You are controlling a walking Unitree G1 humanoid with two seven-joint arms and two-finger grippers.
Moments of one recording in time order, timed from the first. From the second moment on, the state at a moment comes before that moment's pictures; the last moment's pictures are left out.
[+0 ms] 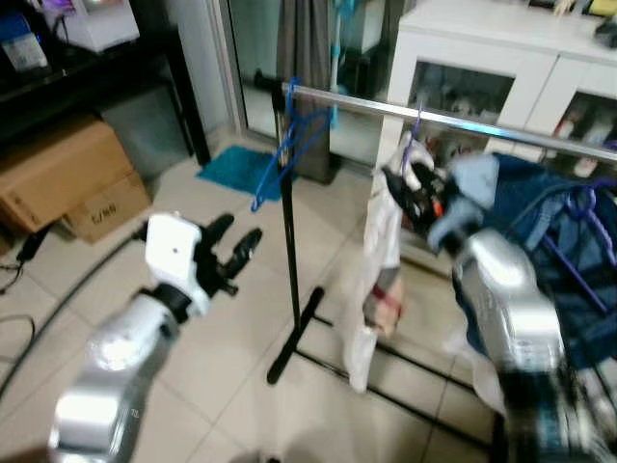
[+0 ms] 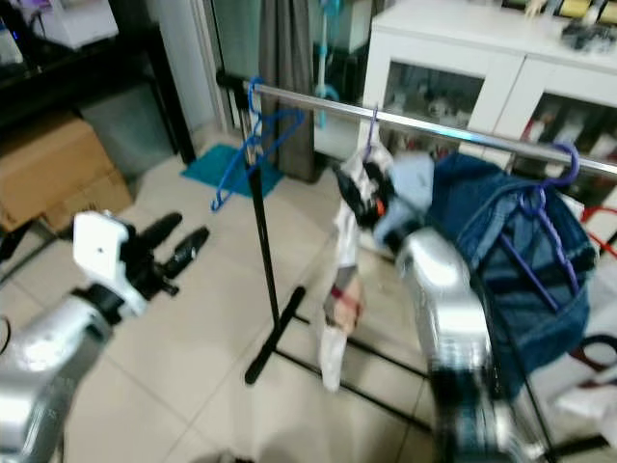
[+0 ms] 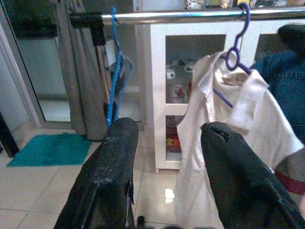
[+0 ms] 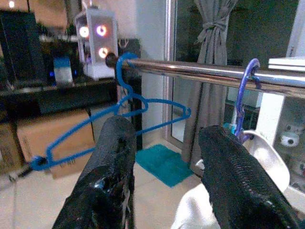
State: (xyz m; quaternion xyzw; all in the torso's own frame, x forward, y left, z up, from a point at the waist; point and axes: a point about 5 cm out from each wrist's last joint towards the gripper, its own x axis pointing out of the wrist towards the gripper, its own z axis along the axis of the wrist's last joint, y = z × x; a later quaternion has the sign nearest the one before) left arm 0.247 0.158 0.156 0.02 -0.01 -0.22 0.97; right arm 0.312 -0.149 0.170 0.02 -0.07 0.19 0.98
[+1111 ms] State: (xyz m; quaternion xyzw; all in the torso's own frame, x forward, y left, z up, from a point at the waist) left arm 0.246 0.149 0.149 0.03 -0.01 -0.20 0.98; right arm 0.280 -0.143 0.154 0.00 0.01 0.13 0.99
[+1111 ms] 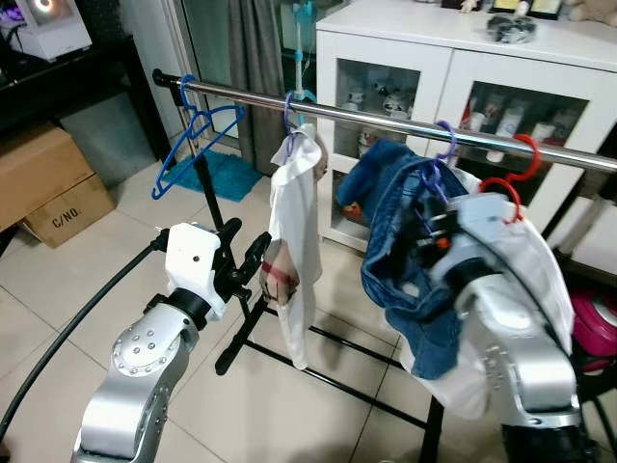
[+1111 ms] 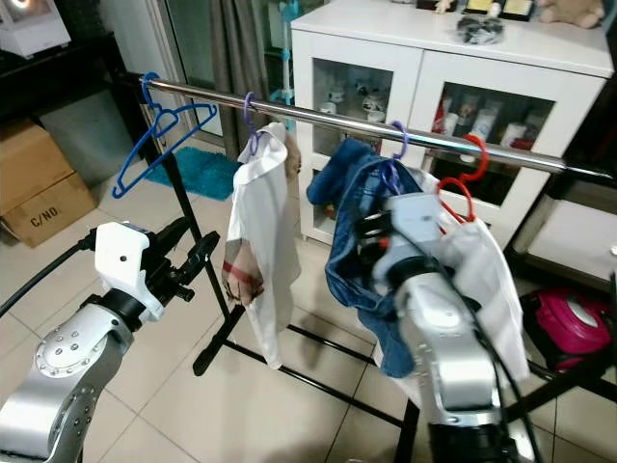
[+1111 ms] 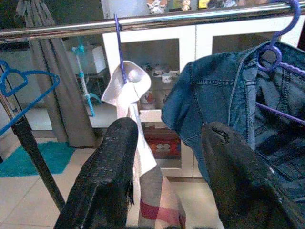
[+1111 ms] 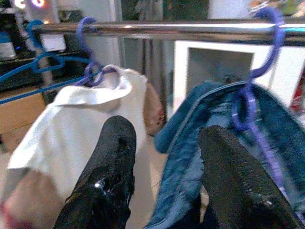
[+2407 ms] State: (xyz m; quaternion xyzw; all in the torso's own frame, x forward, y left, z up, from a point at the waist) left arm 0.241 0.155 0.147 0.04 0.00 -0.21 0.98; right arm 0.275 -0.119 0.163 -0.01 0.00 0.22 0.97
